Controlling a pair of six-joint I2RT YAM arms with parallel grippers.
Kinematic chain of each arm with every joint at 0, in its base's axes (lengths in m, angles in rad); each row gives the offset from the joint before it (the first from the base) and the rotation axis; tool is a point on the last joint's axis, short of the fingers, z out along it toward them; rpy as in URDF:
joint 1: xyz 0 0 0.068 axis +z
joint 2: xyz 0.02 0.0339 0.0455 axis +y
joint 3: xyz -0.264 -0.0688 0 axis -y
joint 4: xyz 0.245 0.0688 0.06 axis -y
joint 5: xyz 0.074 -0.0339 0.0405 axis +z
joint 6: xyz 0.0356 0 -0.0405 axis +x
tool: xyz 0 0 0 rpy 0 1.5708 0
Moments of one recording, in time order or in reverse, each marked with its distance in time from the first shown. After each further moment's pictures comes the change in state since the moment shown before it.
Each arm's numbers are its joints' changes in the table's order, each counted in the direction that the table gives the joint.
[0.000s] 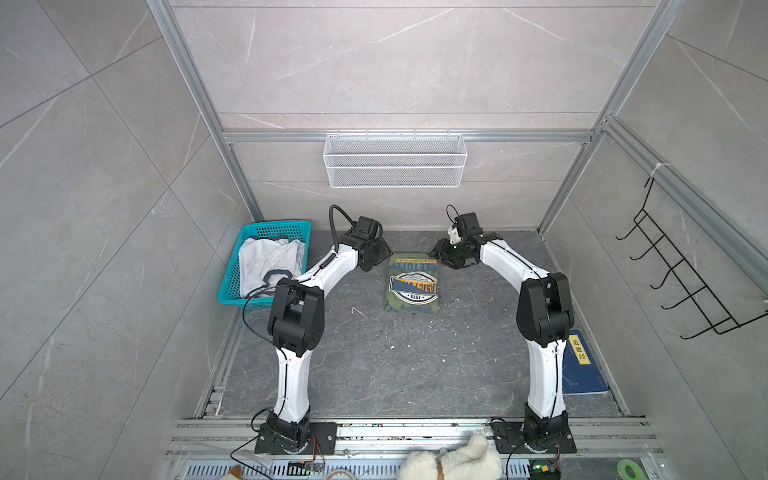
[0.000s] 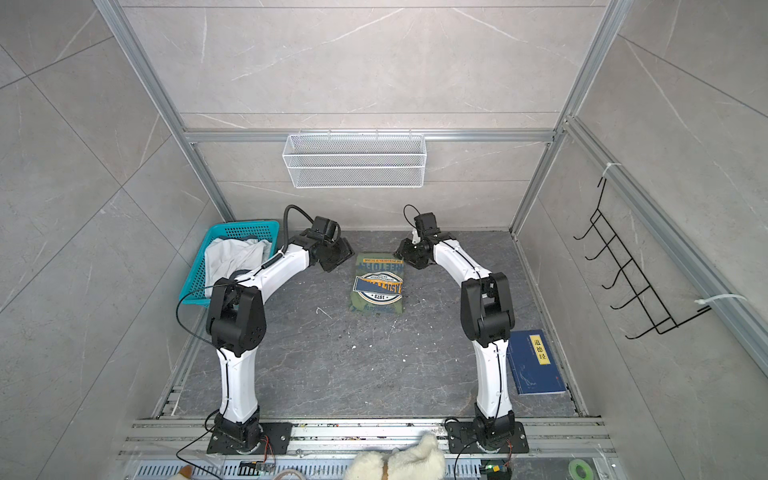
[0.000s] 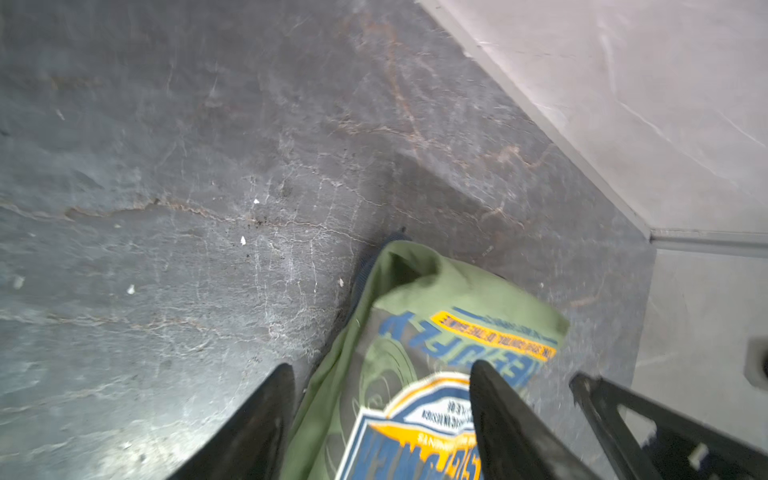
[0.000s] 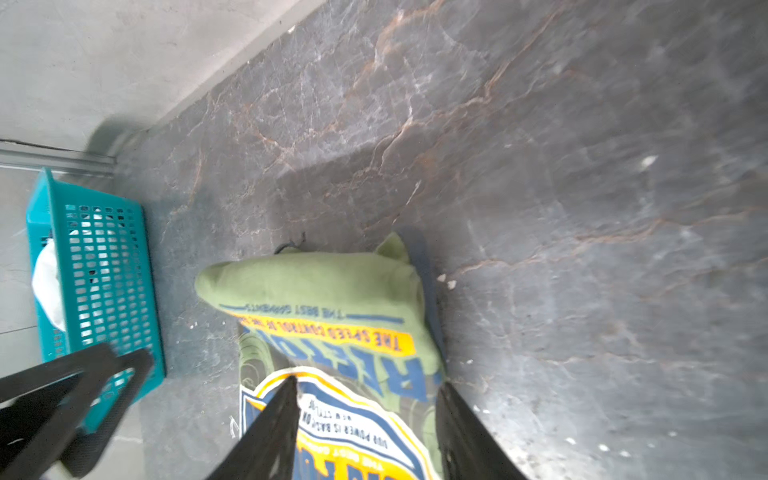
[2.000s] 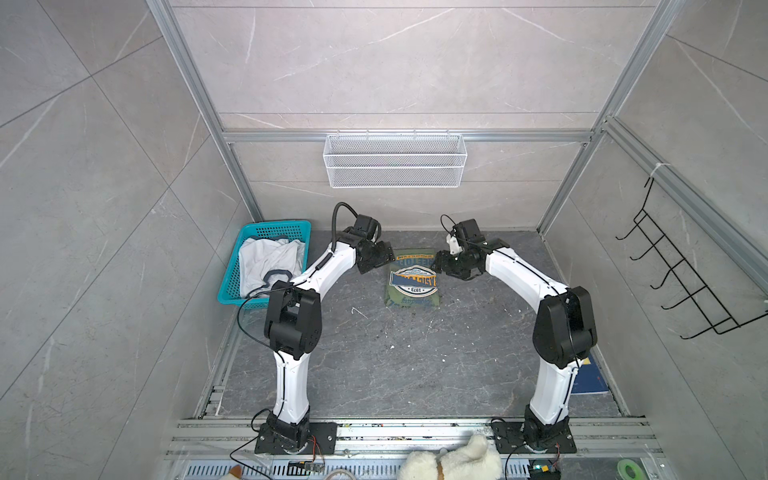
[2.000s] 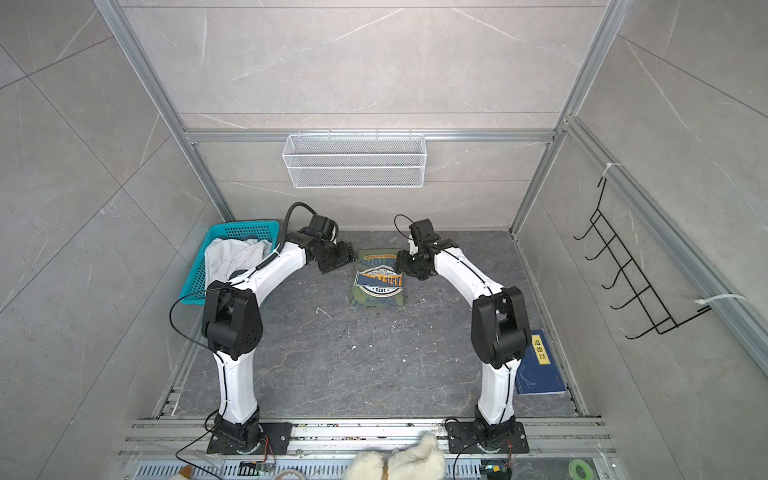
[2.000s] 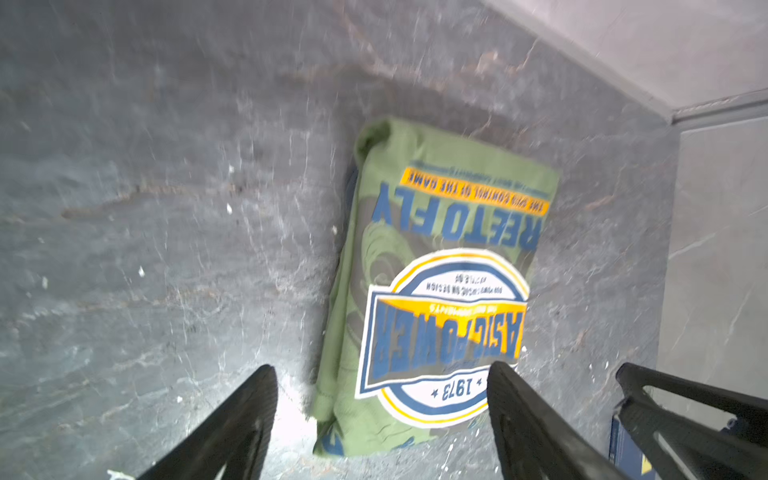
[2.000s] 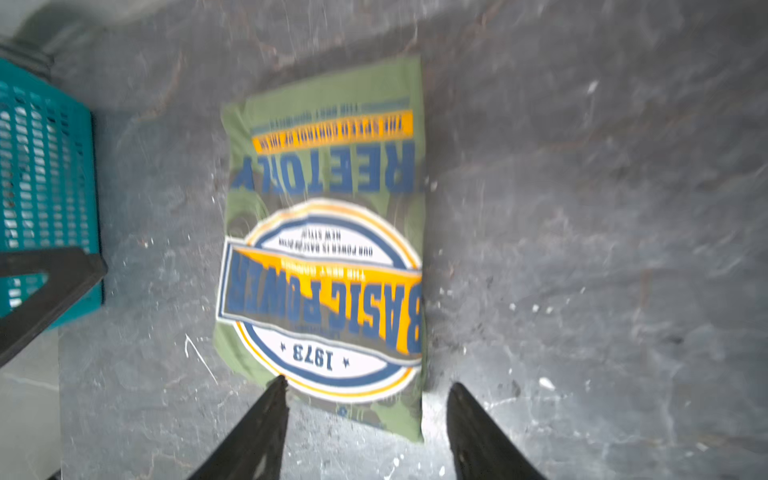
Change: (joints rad) left arm 0.000 -0.003 -0.010 -0.120 -0.134 0.198; right arm 0.085 -0.222 -0.236 -0.074 -0.106 -0.113
